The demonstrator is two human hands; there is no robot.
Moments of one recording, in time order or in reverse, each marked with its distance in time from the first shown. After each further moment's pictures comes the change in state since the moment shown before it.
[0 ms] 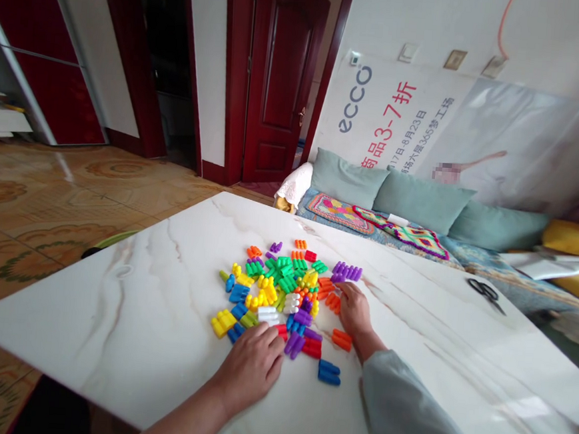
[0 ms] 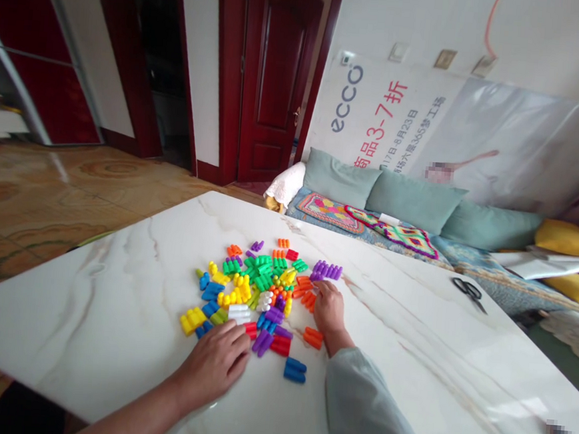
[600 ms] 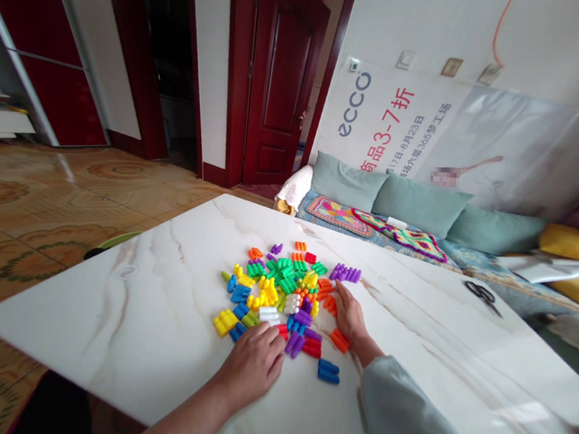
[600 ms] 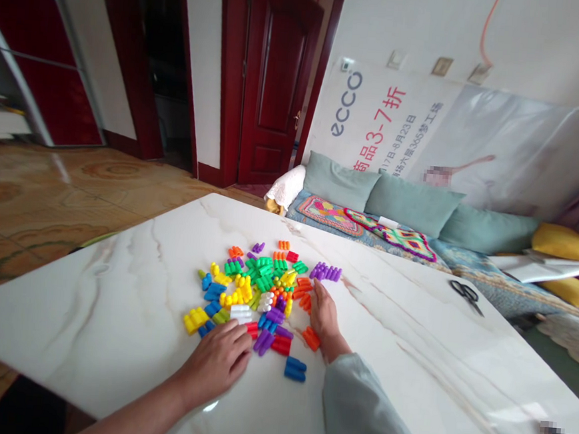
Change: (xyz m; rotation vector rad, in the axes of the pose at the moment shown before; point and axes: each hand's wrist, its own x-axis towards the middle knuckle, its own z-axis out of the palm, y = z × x) left_hand -0.001 0.001 0.000 0.007 0.046 0.011; right_hand -0.008 -0.016 0.003 0.229 -0.125 0.179
